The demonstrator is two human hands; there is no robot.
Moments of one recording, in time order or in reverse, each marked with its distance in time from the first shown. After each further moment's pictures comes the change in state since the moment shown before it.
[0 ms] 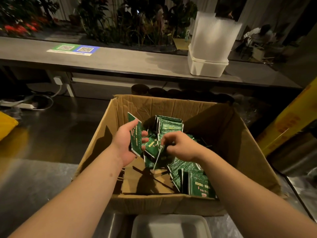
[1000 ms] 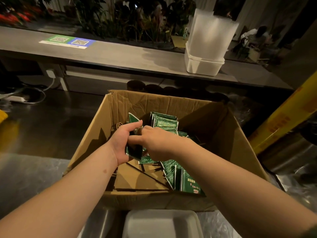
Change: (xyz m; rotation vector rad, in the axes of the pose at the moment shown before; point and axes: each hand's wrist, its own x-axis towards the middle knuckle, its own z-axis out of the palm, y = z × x) left_hand -0.022 -0.003 0.009 0.066 -0.099 -0.105; right_hand 0.020 -0.044 0.020 -0.914 -0.128 -0.454
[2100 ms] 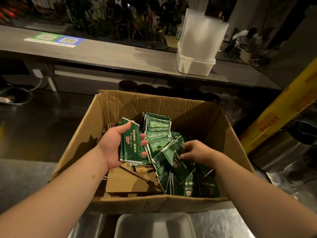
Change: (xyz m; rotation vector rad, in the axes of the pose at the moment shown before) left_hand 0.015 -0.005 -0.002 -0.148 -0.052 -0.007; right_hand -0.107 0.111 0.082 0.983 -0.032 0.808
